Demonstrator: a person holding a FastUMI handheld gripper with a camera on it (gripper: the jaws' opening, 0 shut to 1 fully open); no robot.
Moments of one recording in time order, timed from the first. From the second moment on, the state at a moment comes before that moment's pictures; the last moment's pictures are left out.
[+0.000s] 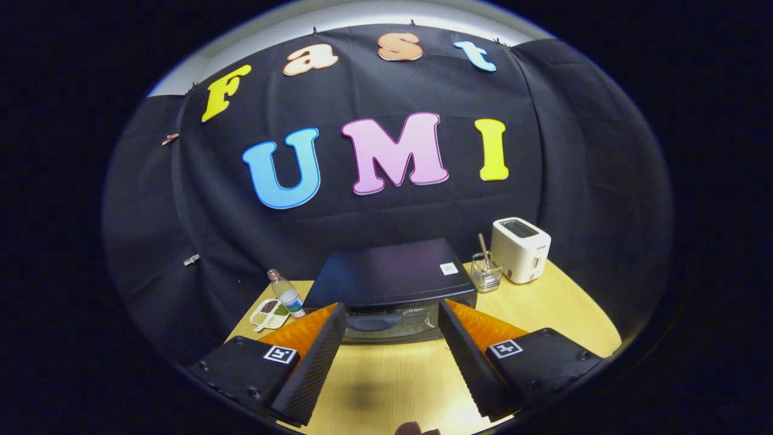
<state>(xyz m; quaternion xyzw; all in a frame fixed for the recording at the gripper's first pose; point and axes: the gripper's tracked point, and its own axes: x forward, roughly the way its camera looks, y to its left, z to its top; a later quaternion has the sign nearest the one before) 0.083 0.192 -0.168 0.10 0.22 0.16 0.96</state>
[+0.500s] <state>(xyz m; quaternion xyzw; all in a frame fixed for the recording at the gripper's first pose) 0.052 0.107 -0.006 0.07 0.11 0.16 0.98</state>
